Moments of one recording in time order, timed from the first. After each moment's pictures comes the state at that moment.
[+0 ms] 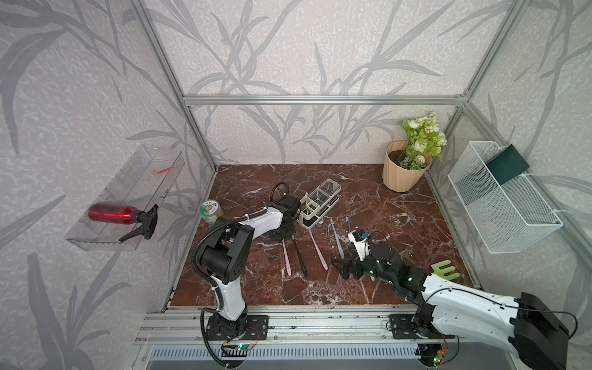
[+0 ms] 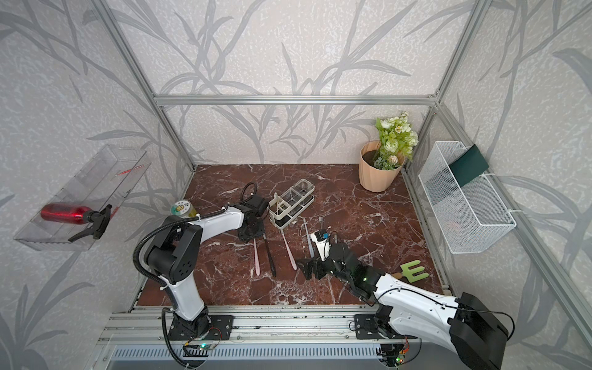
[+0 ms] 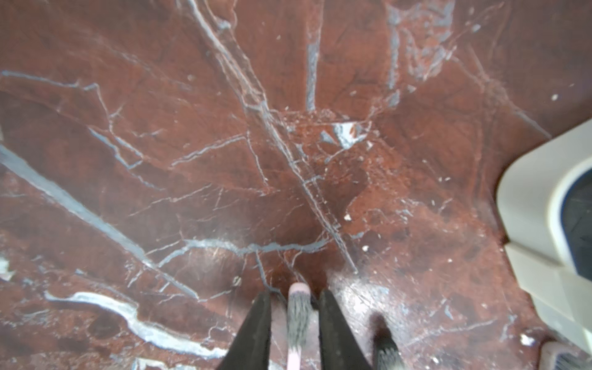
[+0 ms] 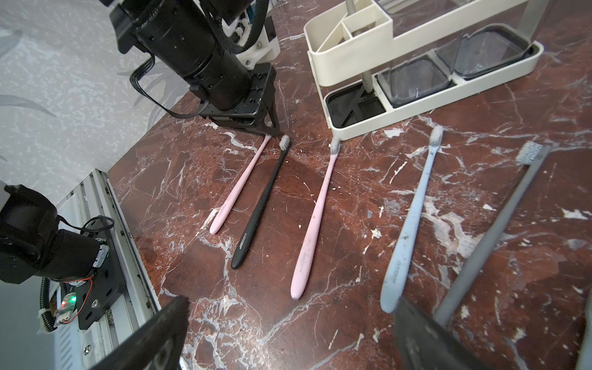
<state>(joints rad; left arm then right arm) -0.43 1.84 1.13 -0.67 -0.21 -0.76 0.88 0.99 0.36 0.16 -0.07 0.41</state>
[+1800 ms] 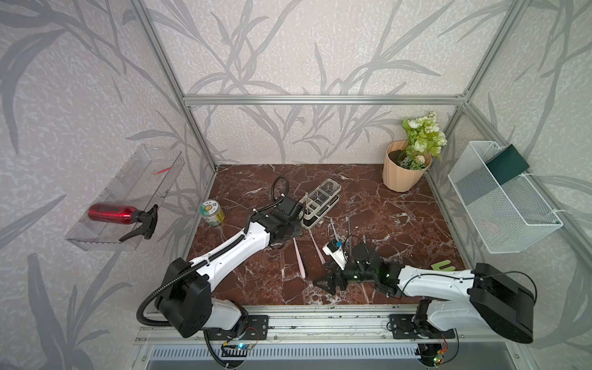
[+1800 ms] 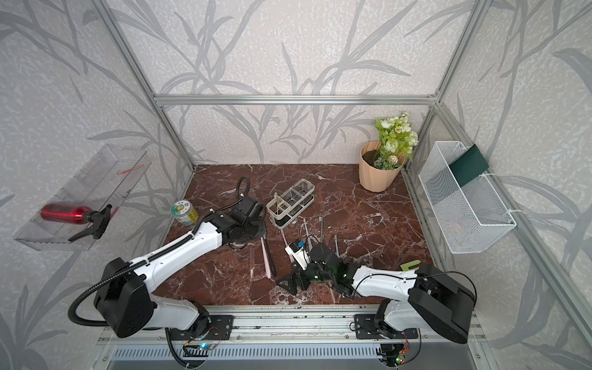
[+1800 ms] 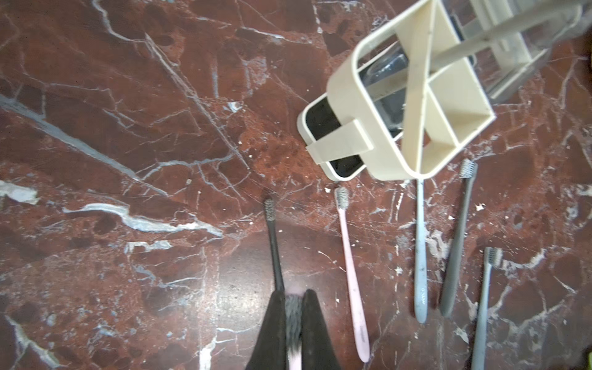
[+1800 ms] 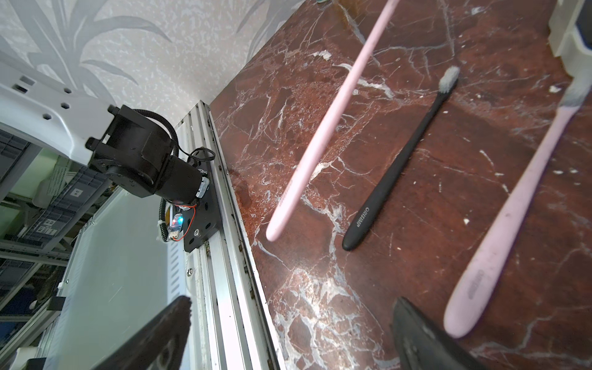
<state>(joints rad) -0.61 1.40 1.06 -0.71 -0.16 -0.85 0.99 1.32 0.44 0.38 -0.42 0.44</state>
